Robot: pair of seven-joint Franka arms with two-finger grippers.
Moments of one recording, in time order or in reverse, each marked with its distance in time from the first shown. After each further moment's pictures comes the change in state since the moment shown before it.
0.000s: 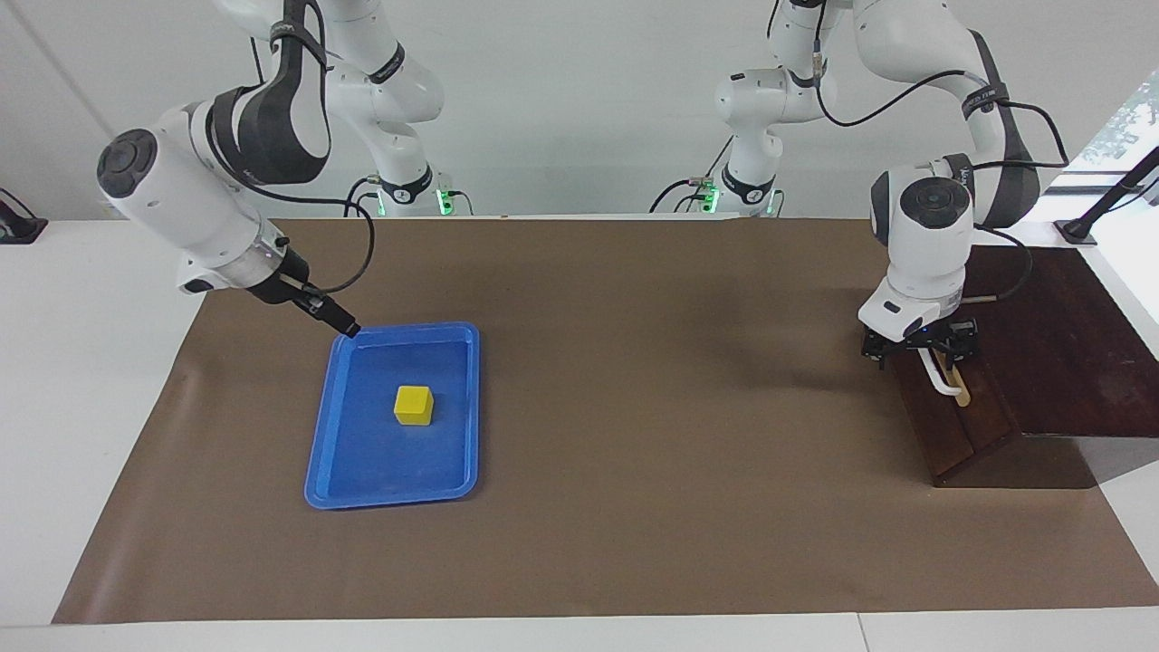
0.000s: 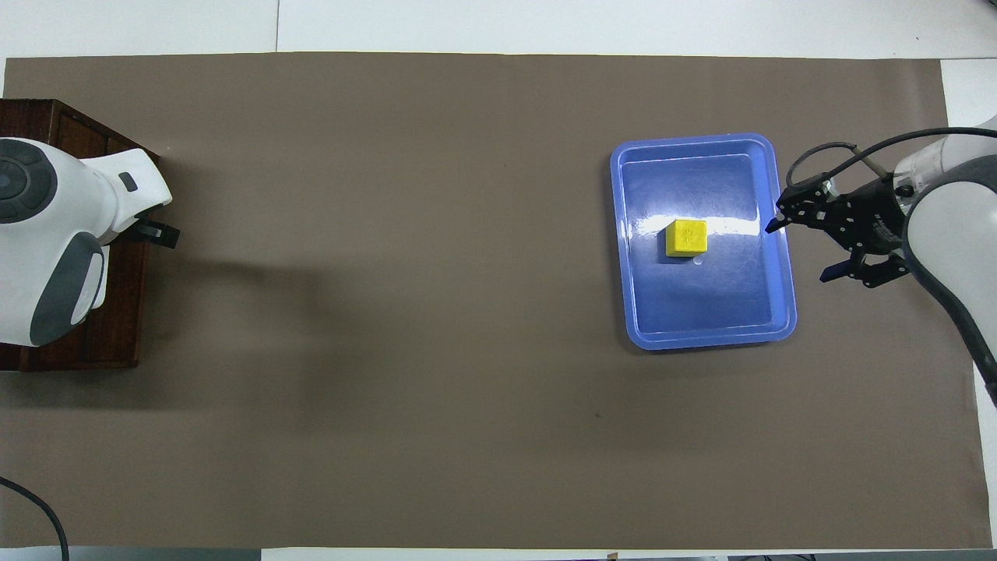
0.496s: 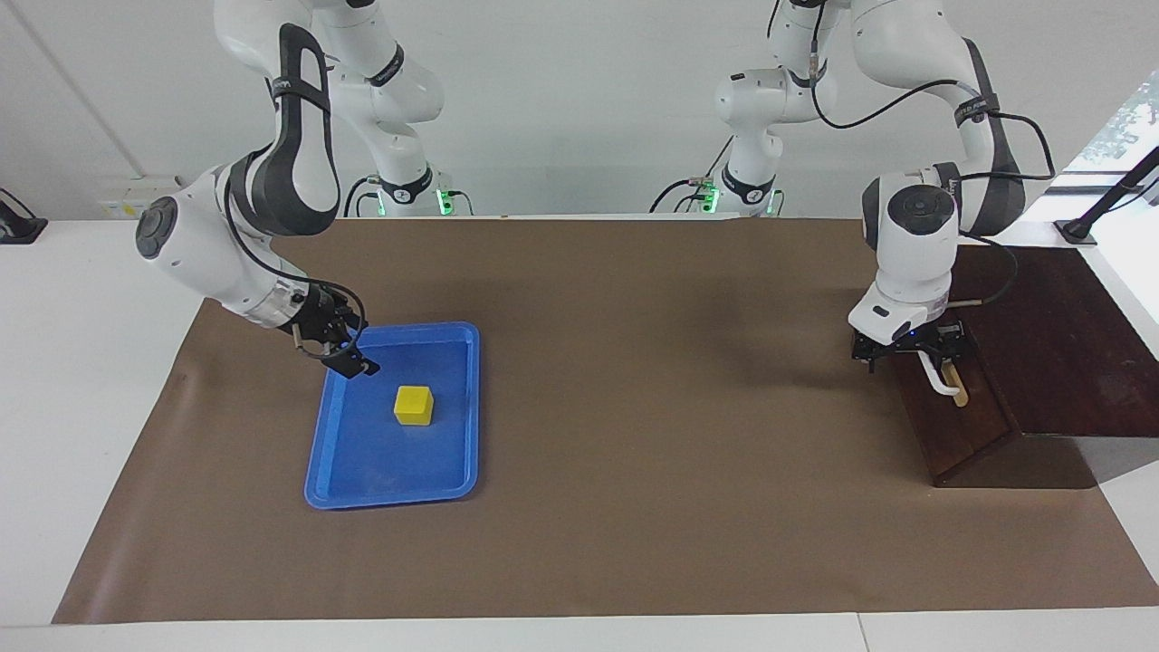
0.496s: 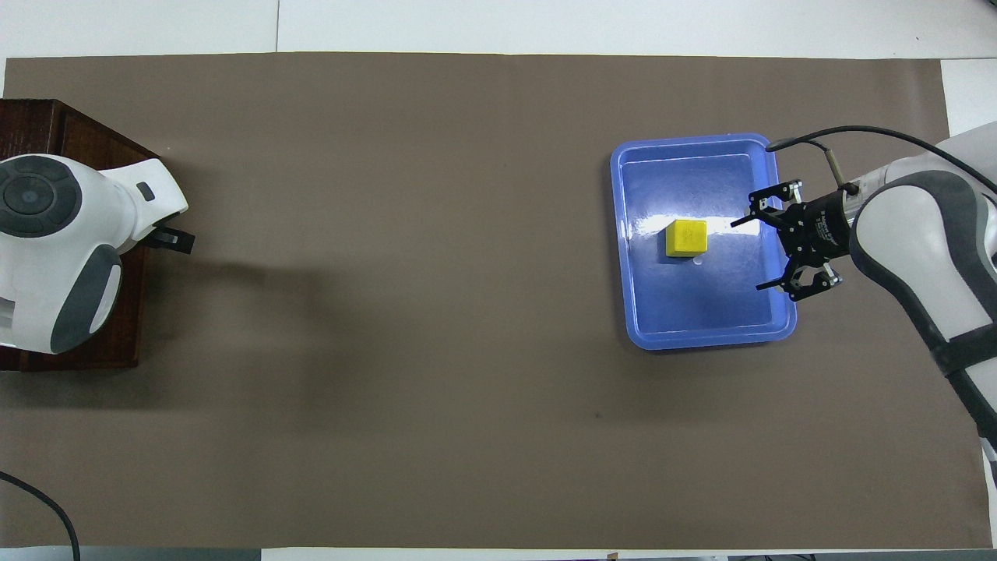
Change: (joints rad) left arm -0.022 0.001 -0.005 -0.041 0.008 0.039 -0.076; right arm -0.001 0.083 0.001 -0.109 0.175 0.186 0.338
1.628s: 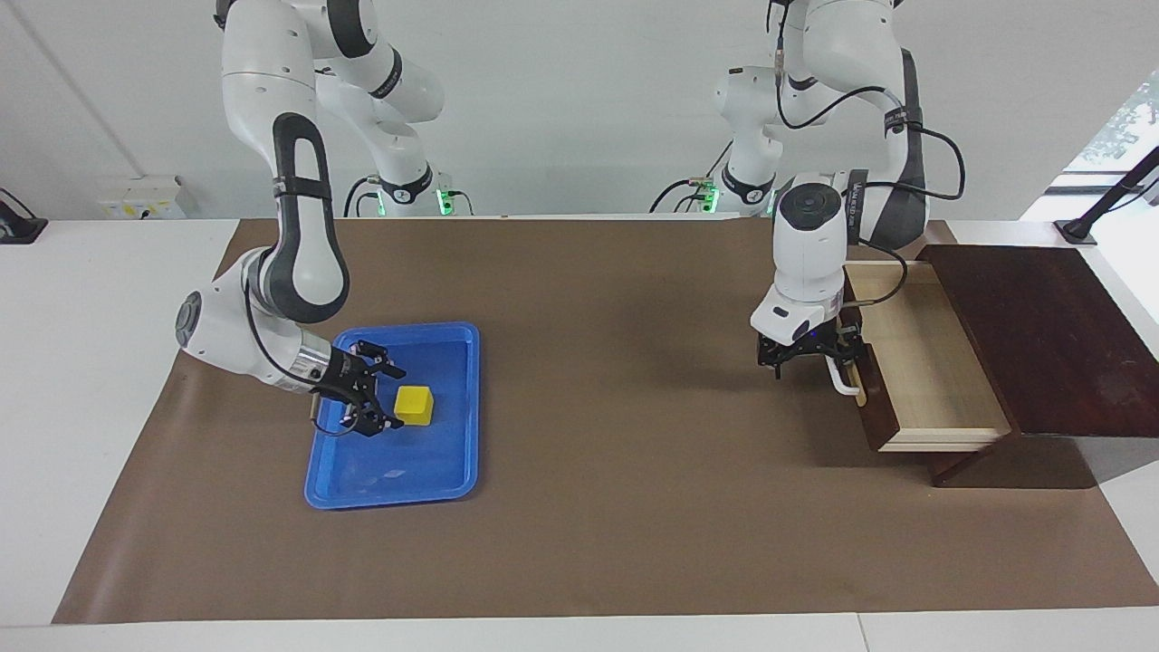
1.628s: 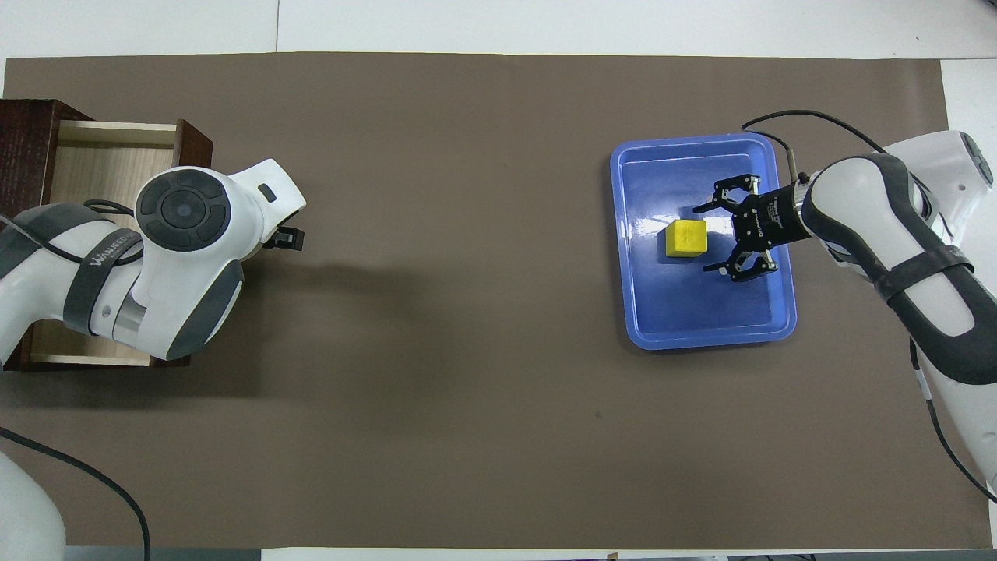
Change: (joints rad) left arm -0.214 0.020 -0.008 0.029 -0.071 -0.048 -0.276; right arm 0.001 0.196 0.006 0.057 0.191 0.090 0.052
